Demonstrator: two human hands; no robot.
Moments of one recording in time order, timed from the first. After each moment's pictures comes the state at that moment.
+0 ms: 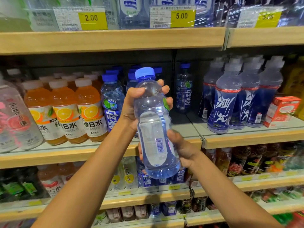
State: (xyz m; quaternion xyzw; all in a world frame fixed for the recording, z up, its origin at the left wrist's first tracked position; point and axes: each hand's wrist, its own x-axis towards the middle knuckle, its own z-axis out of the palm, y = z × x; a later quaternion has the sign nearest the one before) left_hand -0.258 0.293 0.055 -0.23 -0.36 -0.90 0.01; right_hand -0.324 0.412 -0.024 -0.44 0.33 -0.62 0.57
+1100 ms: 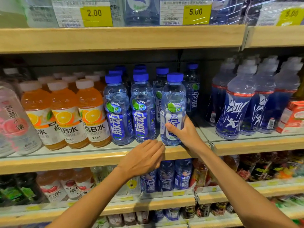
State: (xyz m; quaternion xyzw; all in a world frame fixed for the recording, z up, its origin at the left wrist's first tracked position) left_hand -0.256 0.243 -0.096 -0.16 -0.88 0.22 0.38; right_hand -0.398 0.367 -0.052 -0.43 0.59 -0.67 0.14
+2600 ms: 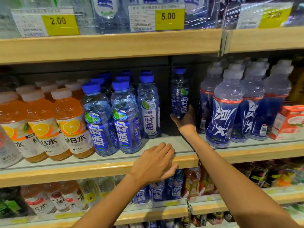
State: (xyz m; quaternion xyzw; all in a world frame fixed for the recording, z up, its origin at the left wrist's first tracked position) left_hand -0.313 0.294 -0.084 -0.09 -0.94 0.15 0.29; right_hand -0.508 0.328 -0.058 -0.25 0.76 -0.59 -0.03
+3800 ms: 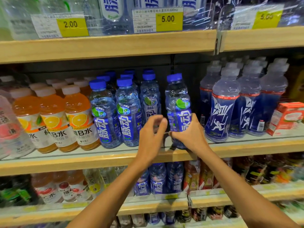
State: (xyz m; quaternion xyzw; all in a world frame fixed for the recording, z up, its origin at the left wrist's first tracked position) left_hand -0.308 0.325 -0.030 0.16 -0.77 -0.46 0.41; right_hand -0.430 0.406 -0.043 -0.33 0.77 -0.55 -0.02
